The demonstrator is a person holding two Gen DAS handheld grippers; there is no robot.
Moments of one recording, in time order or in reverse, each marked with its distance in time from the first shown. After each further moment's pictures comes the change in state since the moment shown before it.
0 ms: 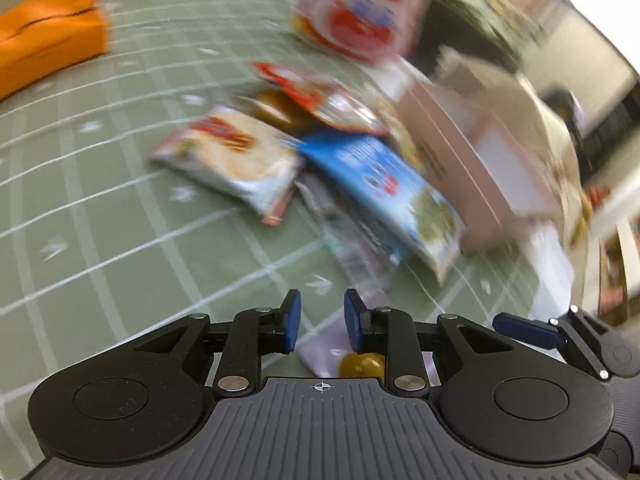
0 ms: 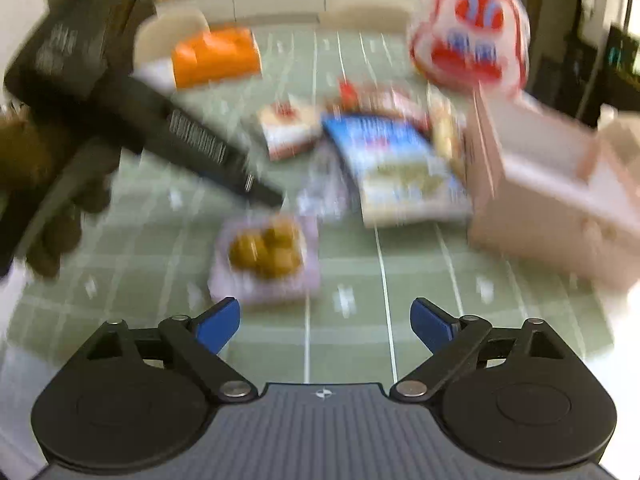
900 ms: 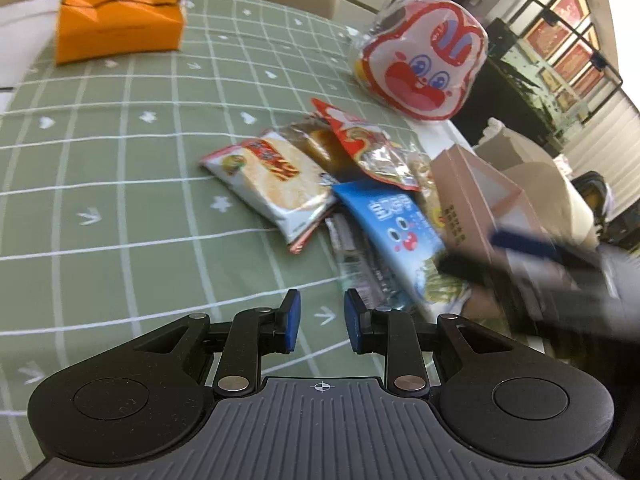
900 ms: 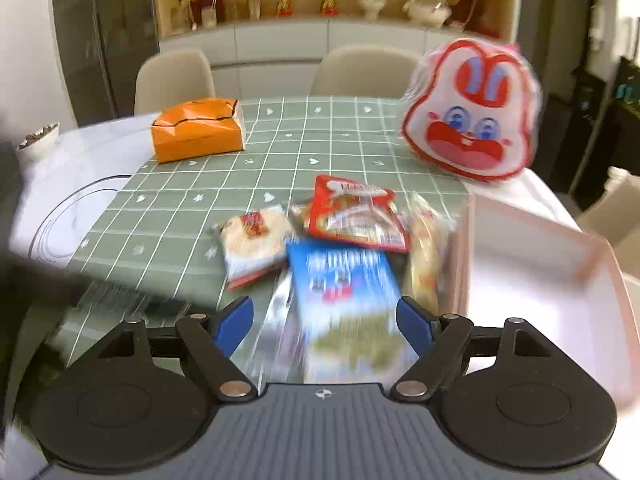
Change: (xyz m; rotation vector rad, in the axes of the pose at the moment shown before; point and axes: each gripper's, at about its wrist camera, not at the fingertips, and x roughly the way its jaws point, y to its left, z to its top) left arm -0.011 -0.006 0.003 -0.193 -0.092 0.062; right arm 0.052 -0.037 0.111 -0.050 0.048 0.046
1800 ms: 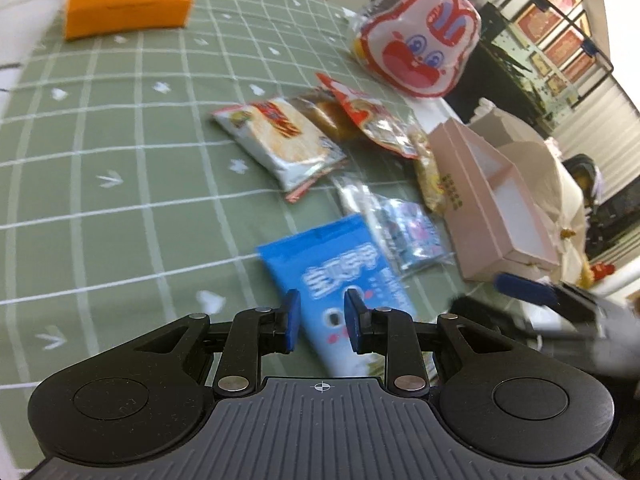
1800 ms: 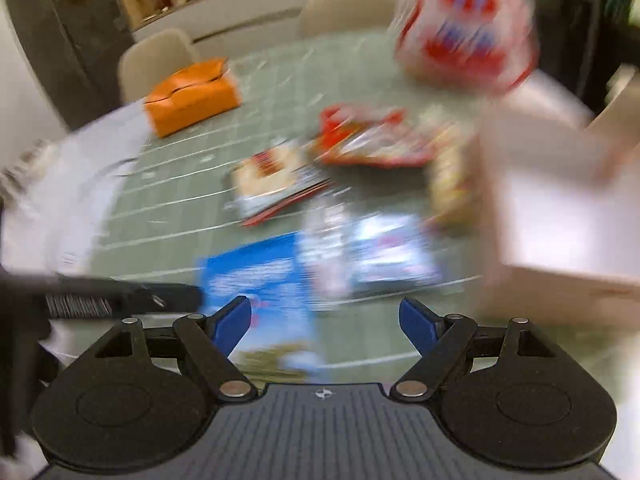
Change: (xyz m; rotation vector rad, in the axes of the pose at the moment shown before) left arm -0.004 0.015 -0.015 0.012 0.068 -0.068; right arm -0.053 0.025 -0.077 0.118 0.001 -0.109
